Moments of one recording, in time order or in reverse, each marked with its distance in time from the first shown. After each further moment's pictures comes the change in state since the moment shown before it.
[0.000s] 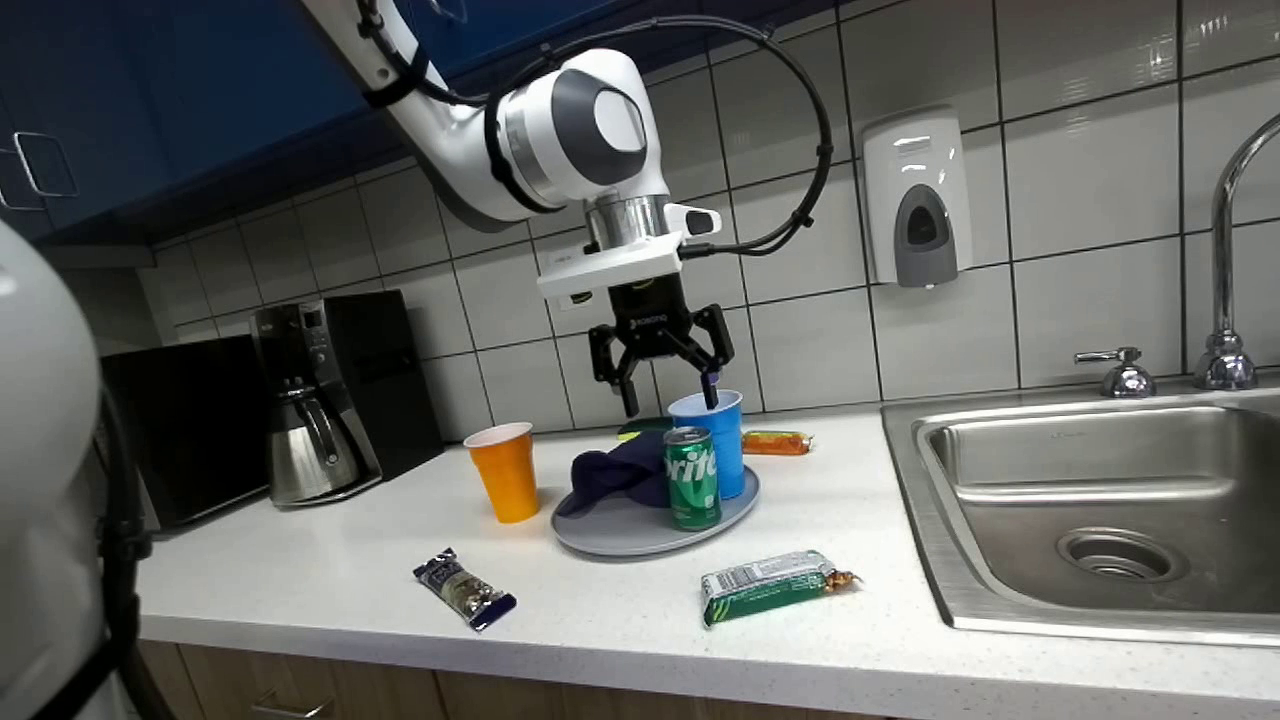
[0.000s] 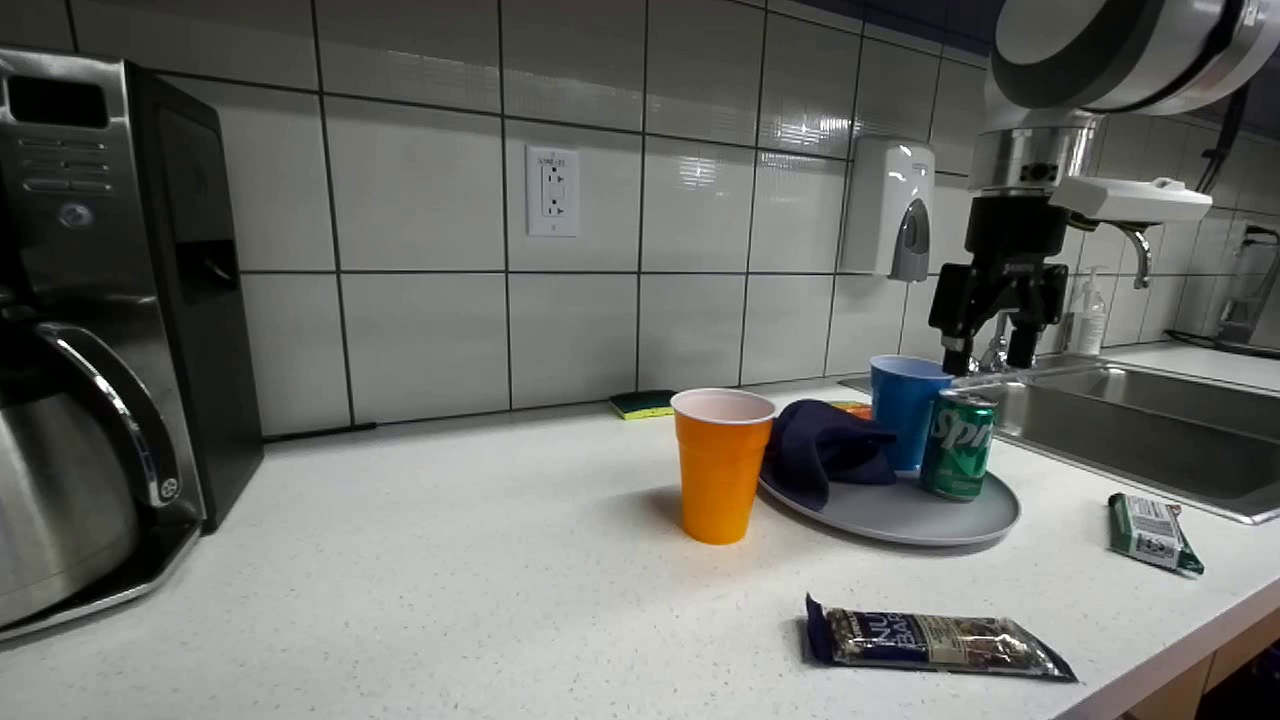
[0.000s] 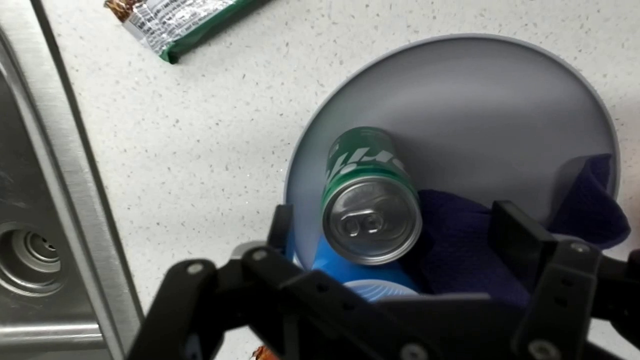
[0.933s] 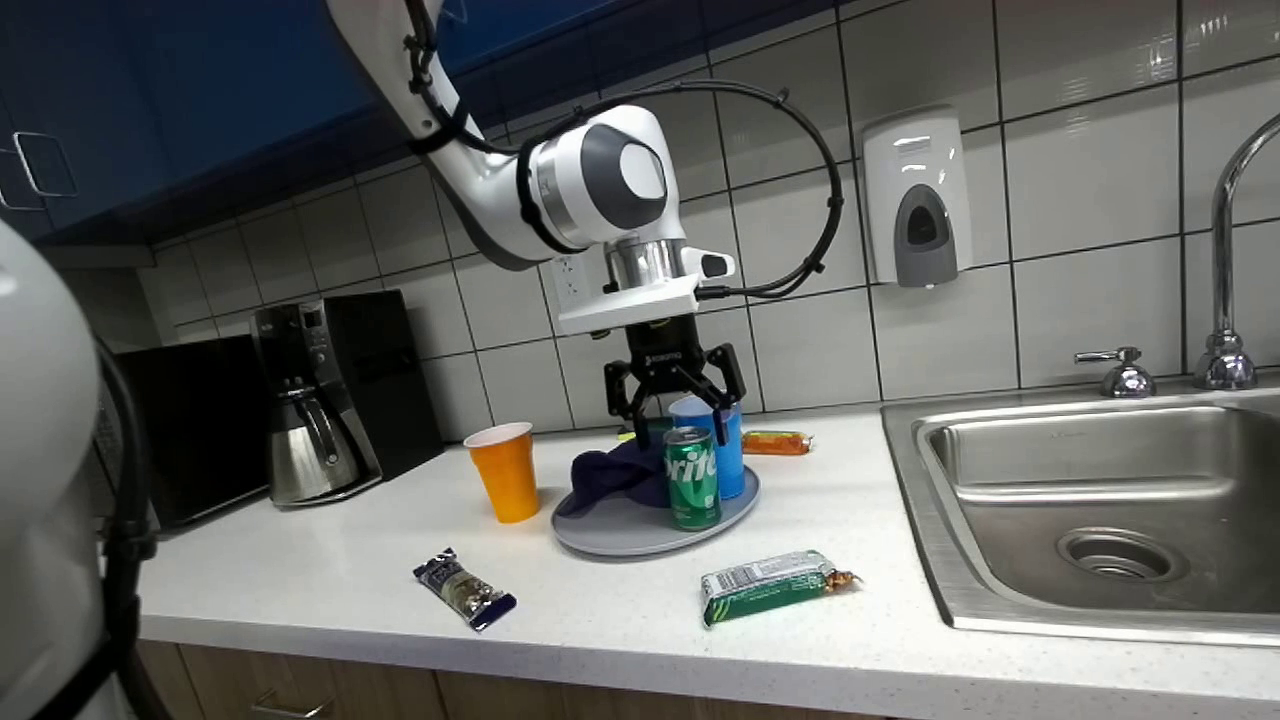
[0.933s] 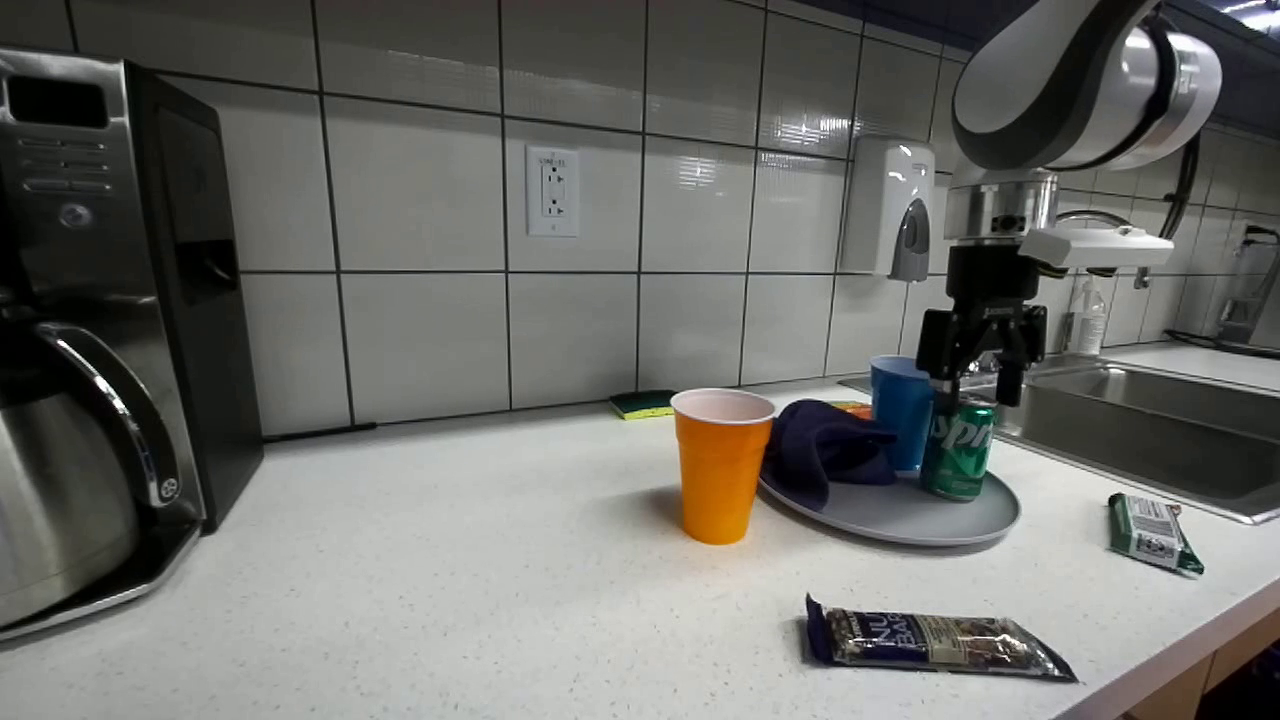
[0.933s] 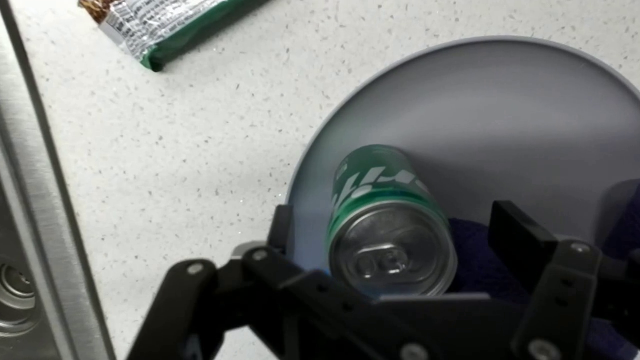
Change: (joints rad) arm 0.000 0.137 0.000 0.060 0.000 0.001 0.000
